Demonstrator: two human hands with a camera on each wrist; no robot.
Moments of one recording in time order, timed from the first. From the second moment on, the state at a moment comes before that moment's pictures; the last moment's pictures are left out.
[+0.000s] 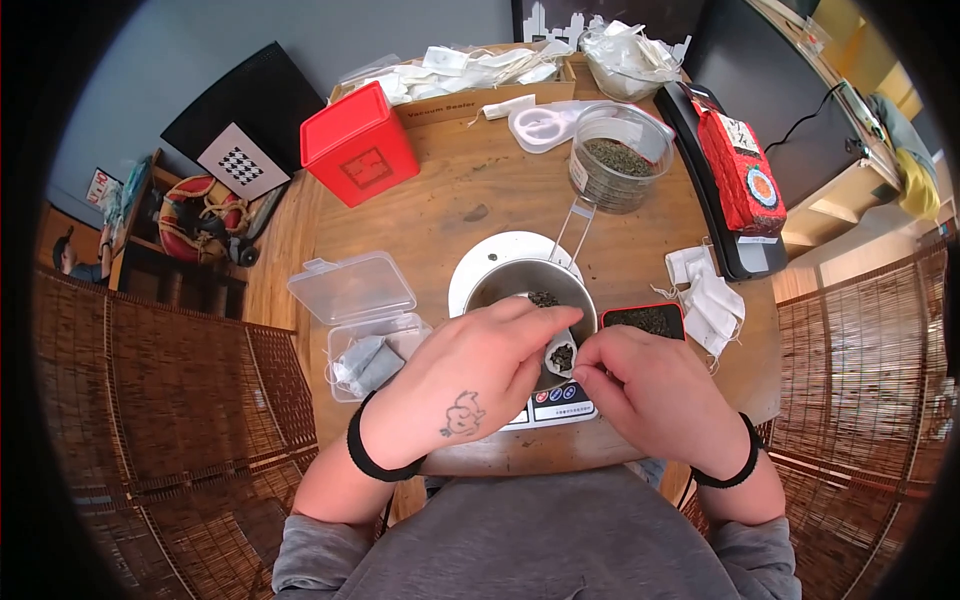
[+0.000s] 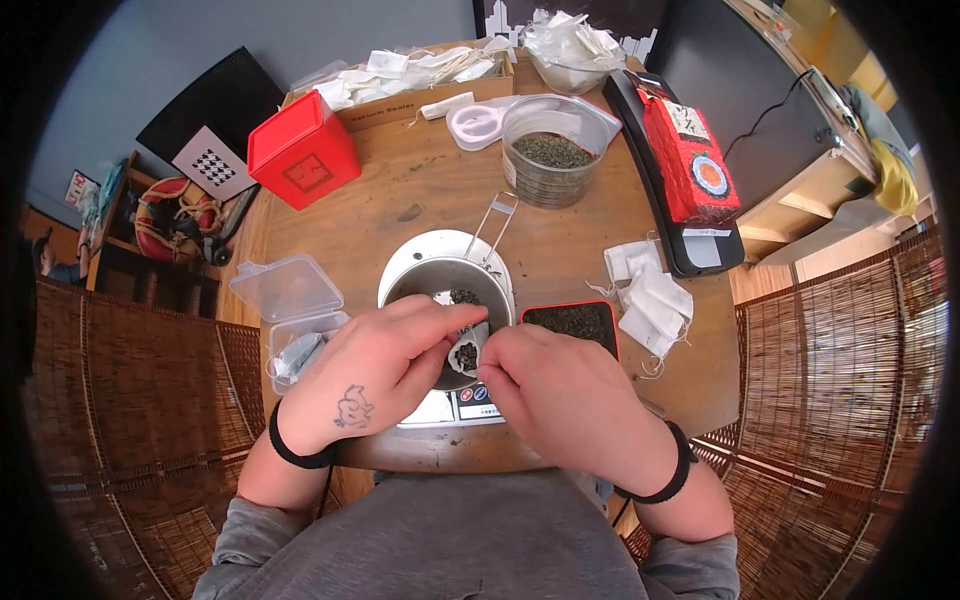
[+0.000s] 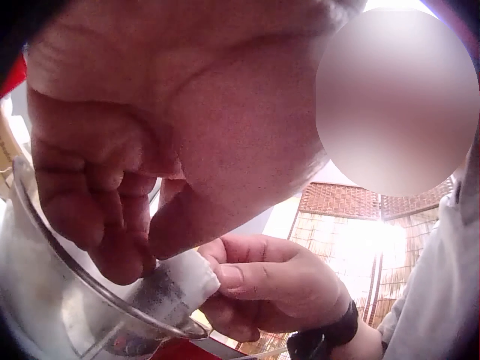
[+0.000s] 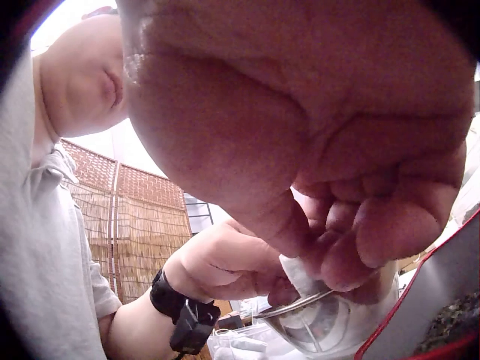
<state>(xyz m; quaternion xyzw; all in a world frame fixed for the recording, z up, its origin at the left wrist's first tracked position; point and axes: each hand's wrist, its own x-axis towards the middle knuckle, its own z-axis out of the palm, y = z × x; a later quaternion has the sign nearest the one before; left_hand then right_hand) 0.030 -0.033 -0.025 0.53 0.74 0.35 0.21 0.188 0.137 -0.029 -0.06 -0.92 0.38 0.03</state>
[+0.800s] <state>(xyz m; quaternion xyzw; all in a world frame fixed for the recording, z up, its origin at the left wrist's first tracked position) 0.021 -0.020 -0.017 0.59 0.74 0.29 0.16 0.198 0.147 -0.016 -0.12 -0.90 0.41 0.03</state>
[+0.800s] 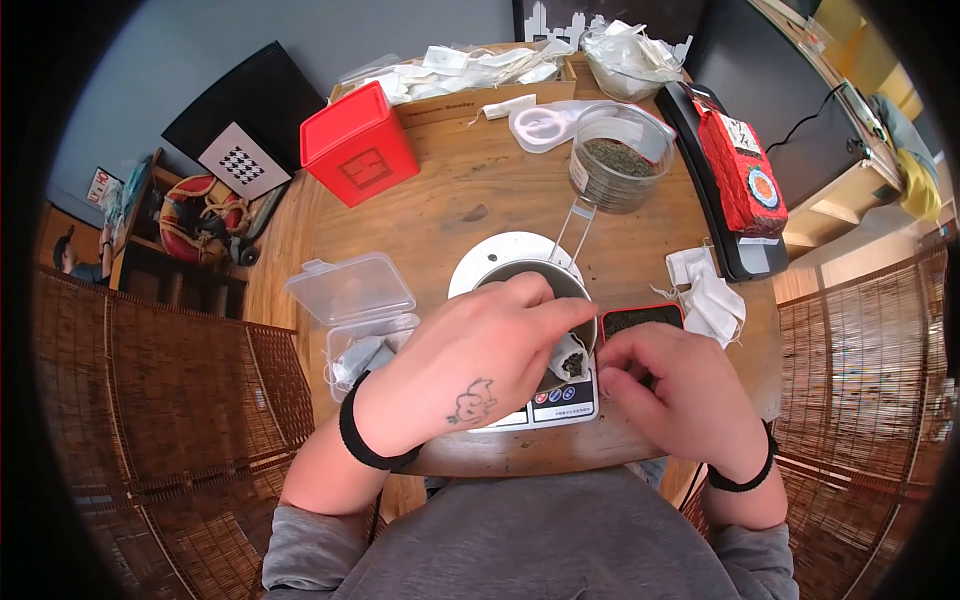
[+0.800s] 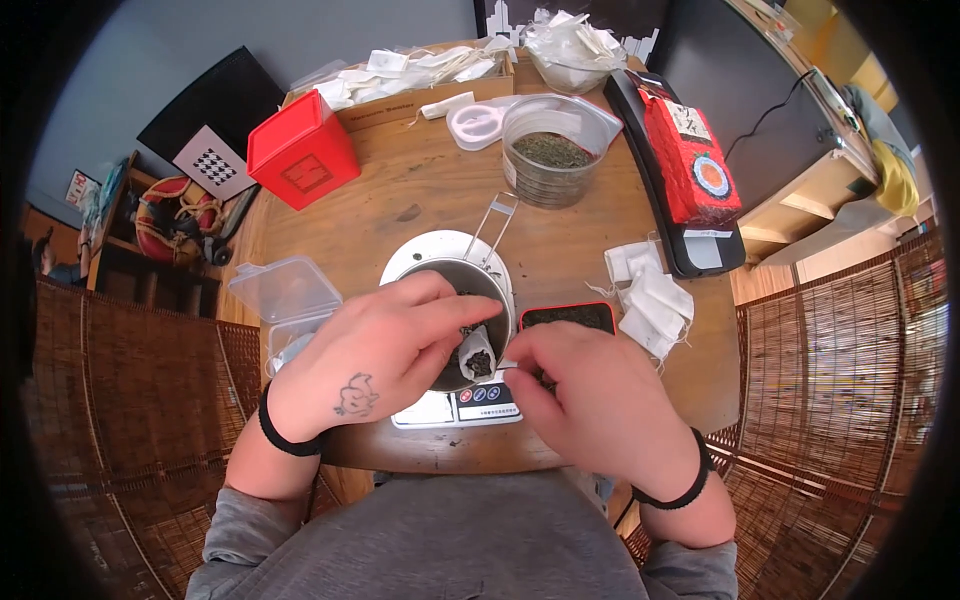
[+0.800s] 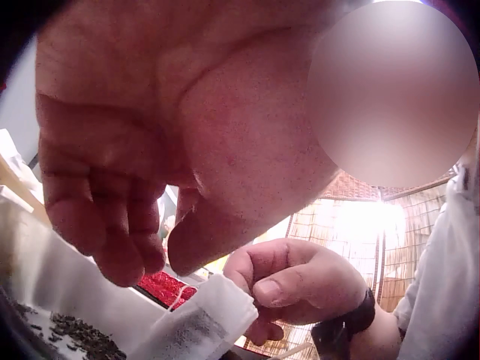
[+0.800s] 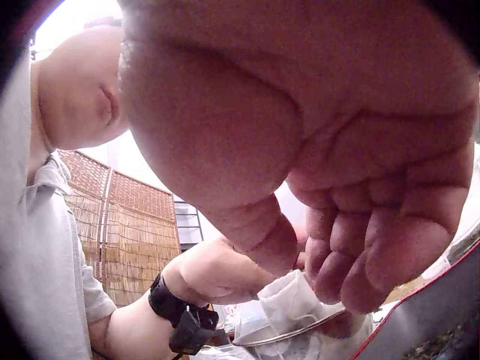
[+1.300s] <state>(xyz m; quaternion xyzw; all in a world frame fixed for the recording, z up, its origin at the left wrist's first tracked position) 0.019 -0.016 -0.024 0.61 0.73 0.29 0.15 0.187 0.144 -0.025 -0.09 -0.93 0.35 0.05</state>
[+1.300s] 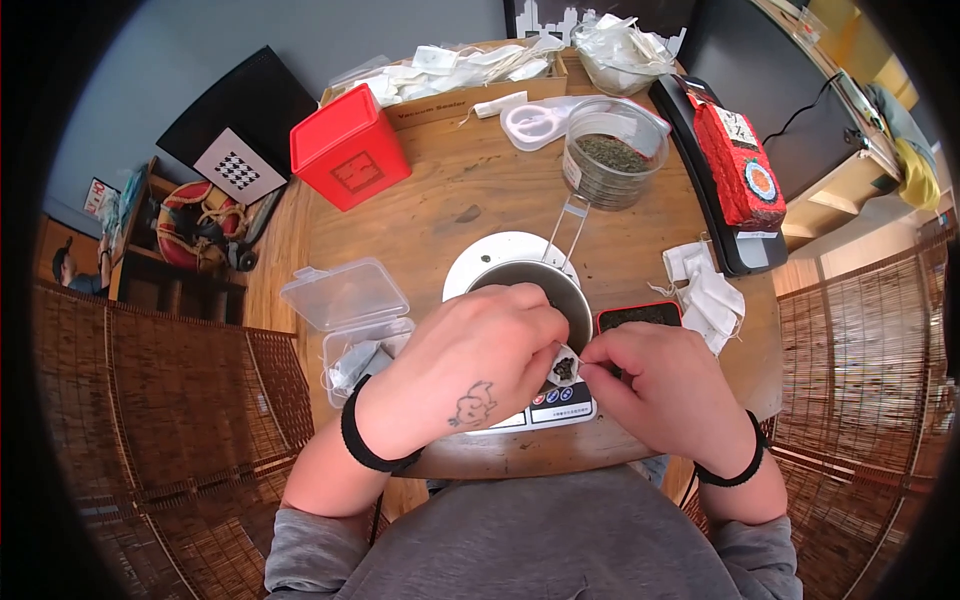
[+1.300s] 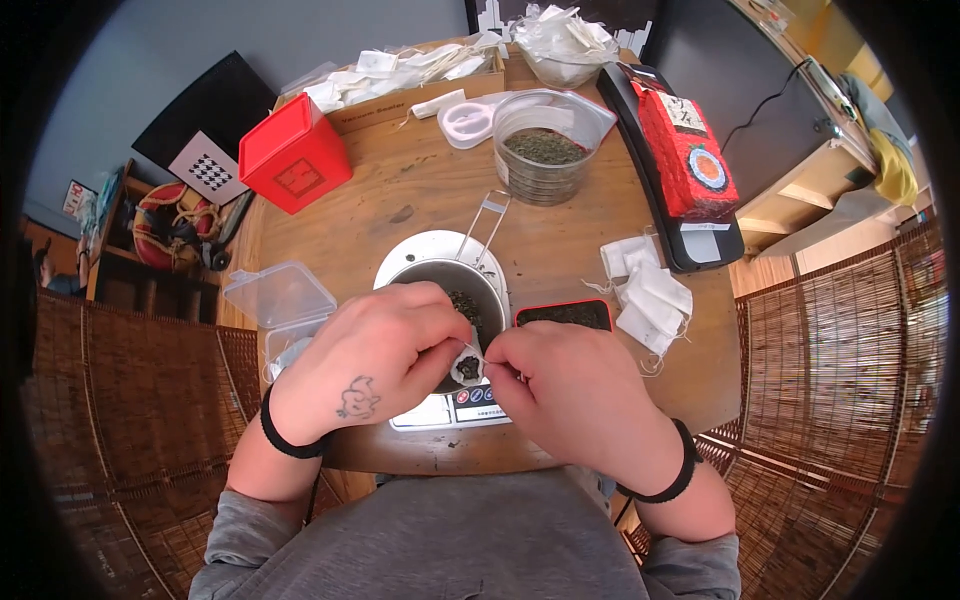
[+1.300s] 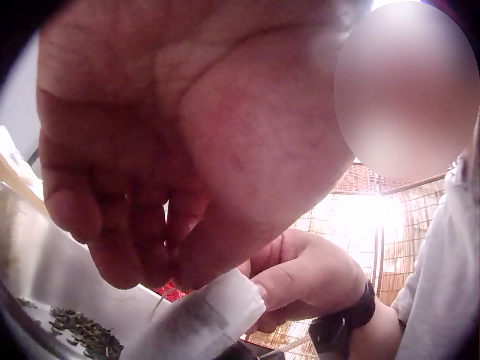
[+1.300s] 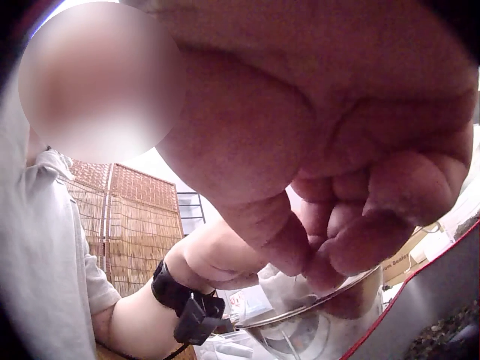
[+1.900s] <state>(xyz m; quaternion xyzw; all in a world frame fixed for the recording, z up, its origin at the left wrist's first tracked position) 0.023 -0.033 -0.021 0.47 0.79 0.39 -0.02 0.199 0.139 -0.013 -0.01 -0.91 0.42 0.03</state>
